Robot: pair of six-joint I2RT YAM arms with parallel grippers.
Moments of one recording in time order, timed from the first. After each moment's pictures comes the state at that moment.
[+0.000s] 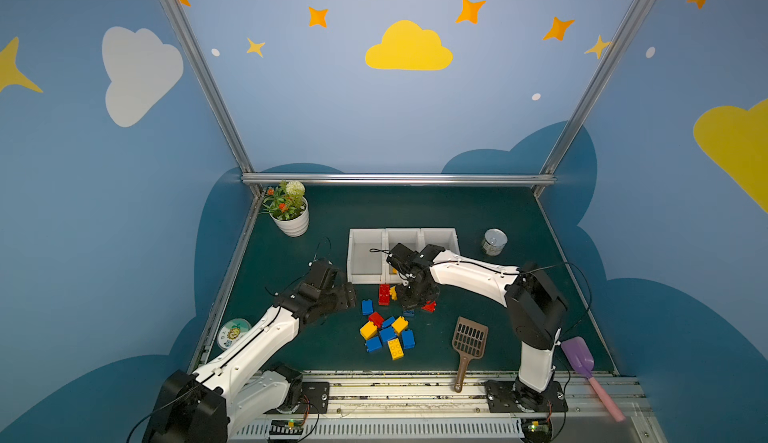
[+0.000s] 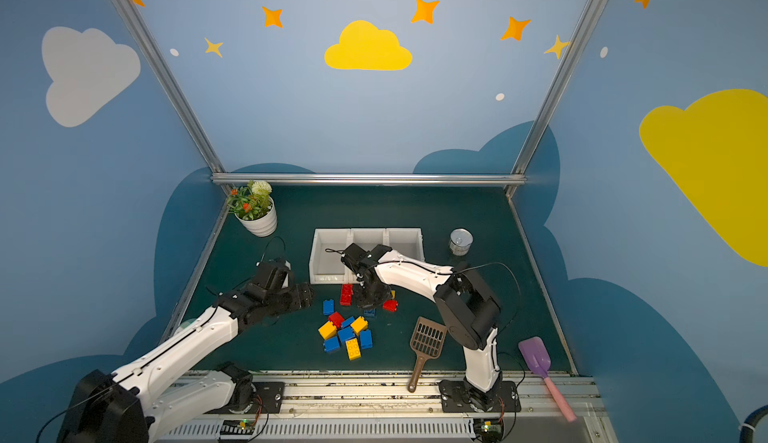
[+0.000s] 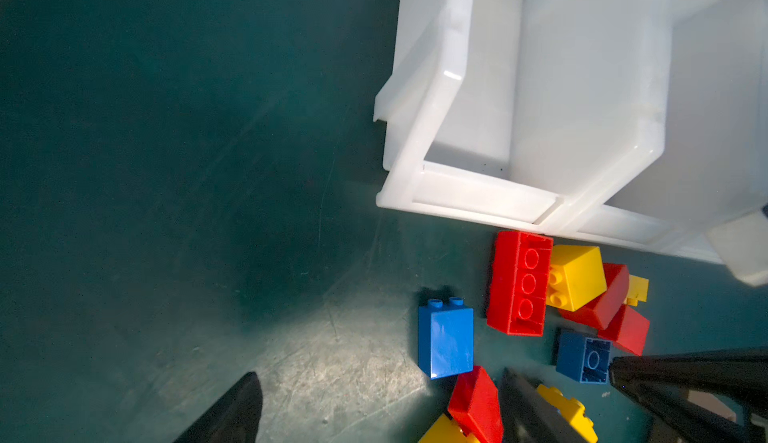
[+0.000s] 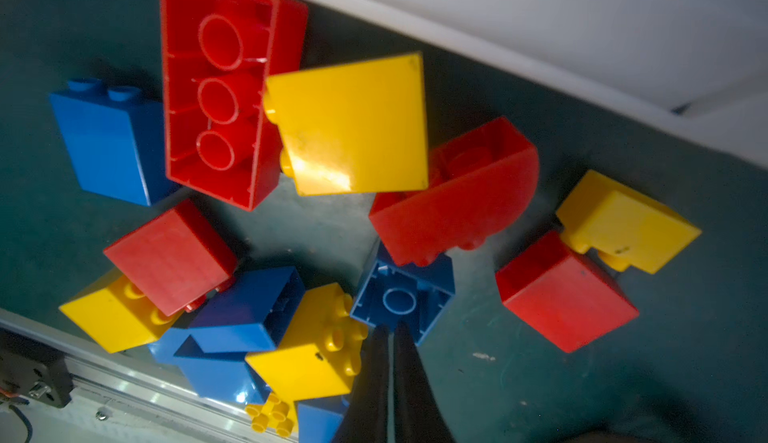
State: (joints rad) left arm -0.43 1.05 0.58 -0.51 0.03 -0.66; right arm 0.93 1.90 1.39 -0.97 -0.12 0.54
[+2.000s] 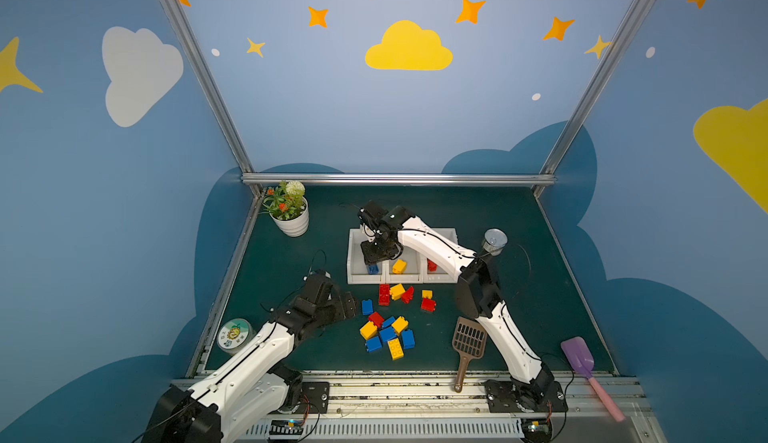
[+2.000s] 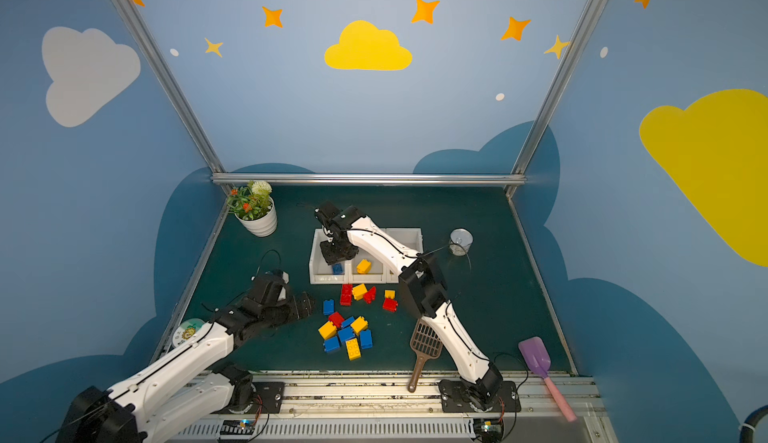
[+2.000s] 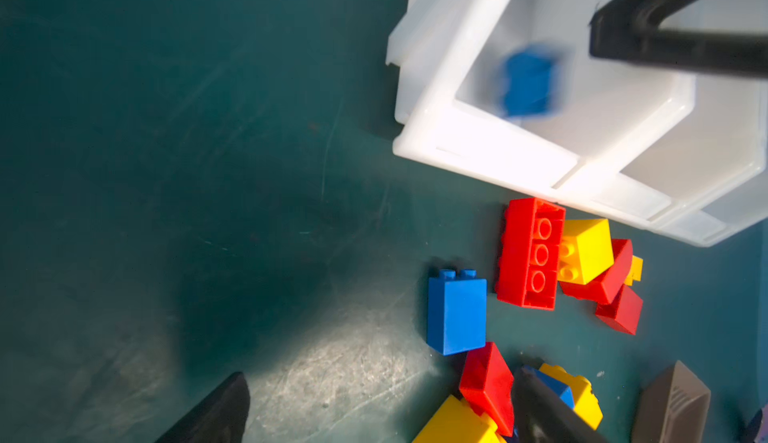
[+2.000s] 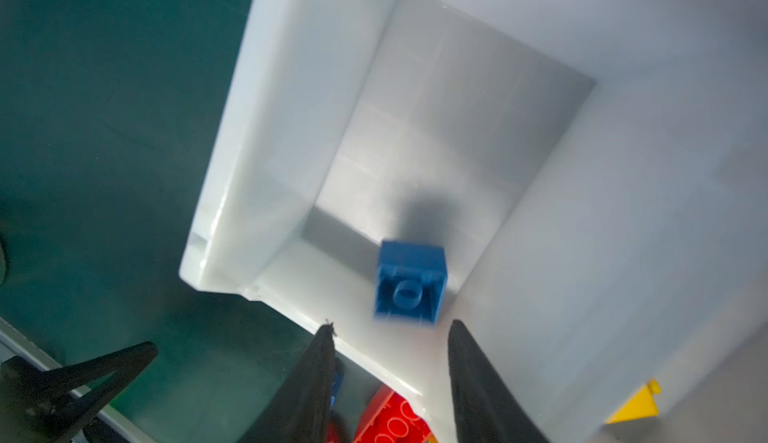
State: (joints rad) left arm -0.43 0.95 0.43 -0.42 0.10 -0.71; right arm 0.87 2.44 2.36 -1.16 -0.14 0.36
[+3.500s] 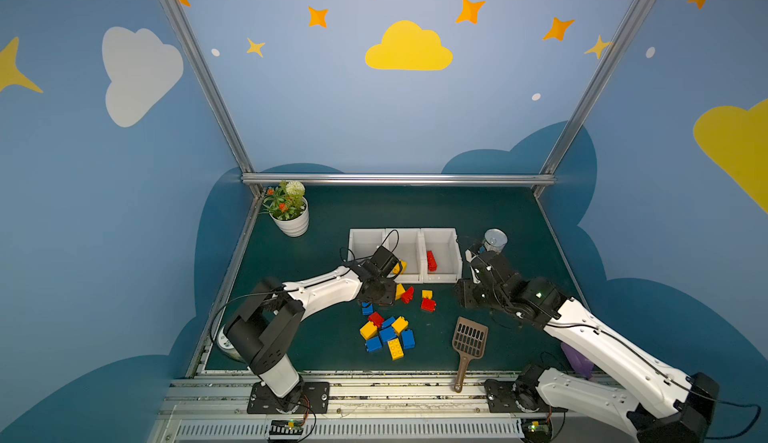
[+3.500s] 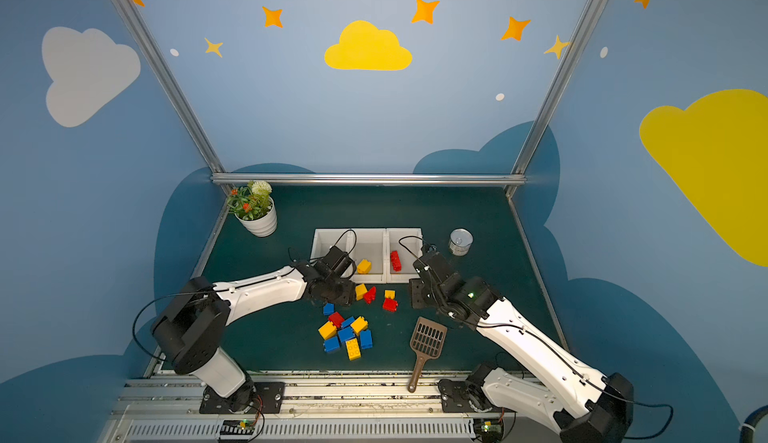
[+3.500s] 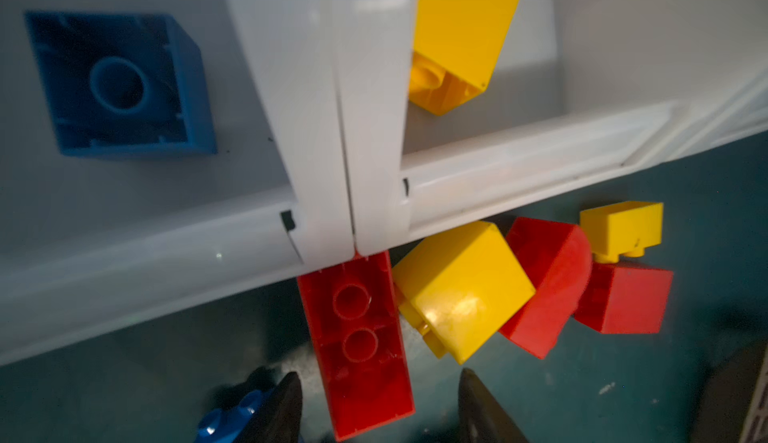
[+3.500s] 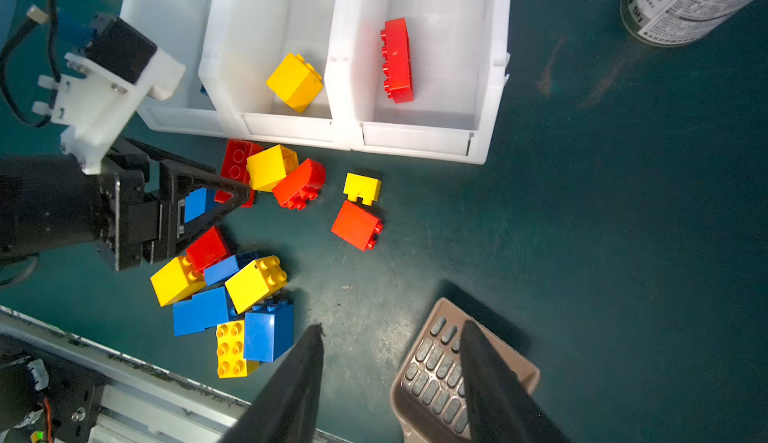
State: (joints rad) left arm -0.72 1.66 0.98 -0.52 0.02 -0.54; right arm 0.77 1.02 0.93 -0.87 0.15 0.57
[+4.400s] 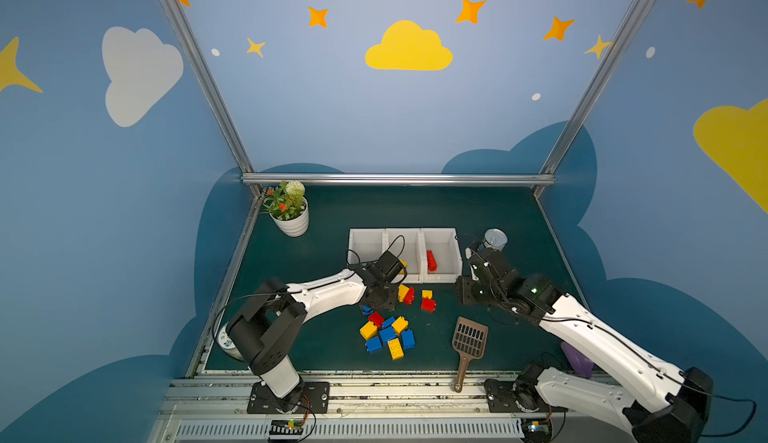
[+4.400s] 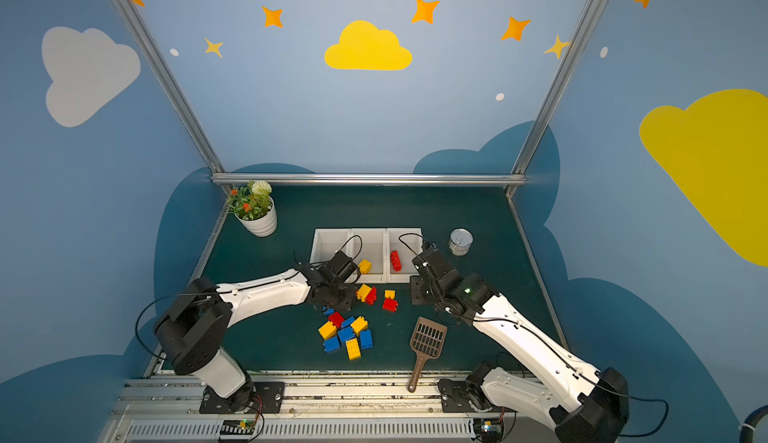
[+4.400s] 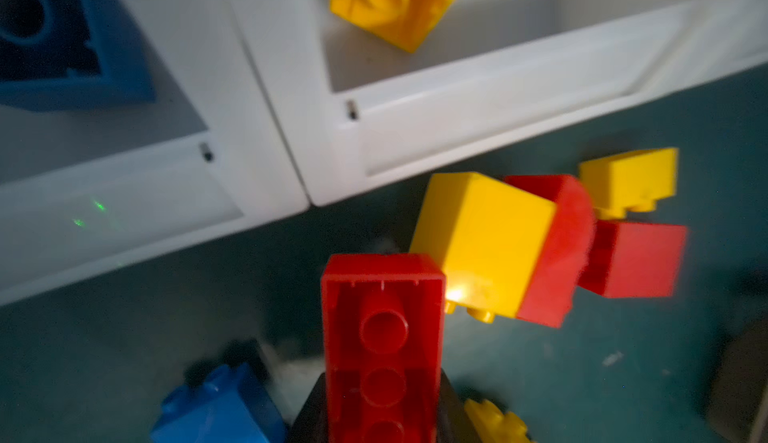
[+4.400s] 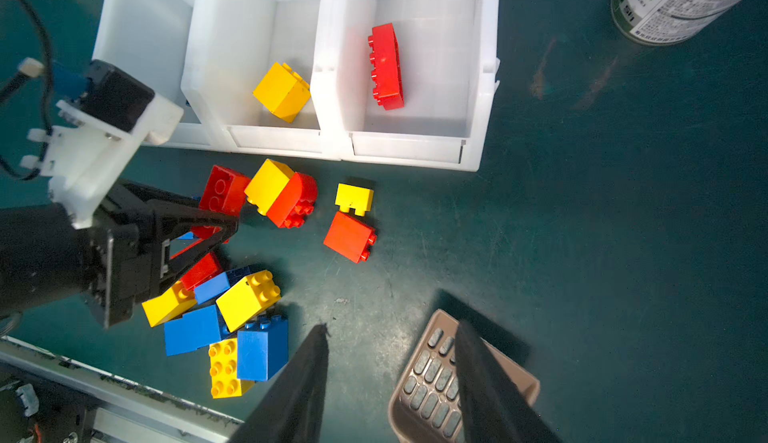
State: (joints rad) left arm -0.78 1.63 0.98 -0.55 0.04 -0.55; right arm 0.75 1.05 0.93 -0.85 0.15 0.58
